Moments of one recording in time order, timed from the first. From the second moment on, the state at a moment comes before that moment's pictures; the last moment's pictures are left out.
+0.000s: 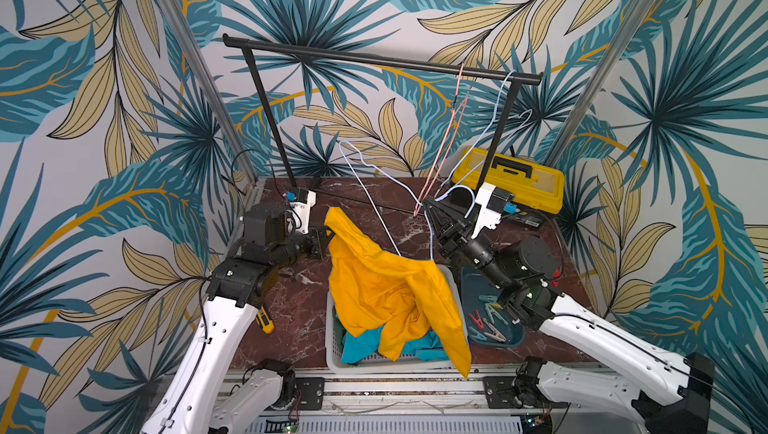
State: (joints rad) left arm -0.20 0.96 1.14 -0.69 0.41 -0.34; right arm 0.83 1.08 0.97 0.55 0.01 0.33
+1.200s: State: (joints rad) left arm -0.62 0.94 1.16 -0.64 0.52 -0.27; right arm 0.83 0.55 0.86 0.20 0.28 0.35
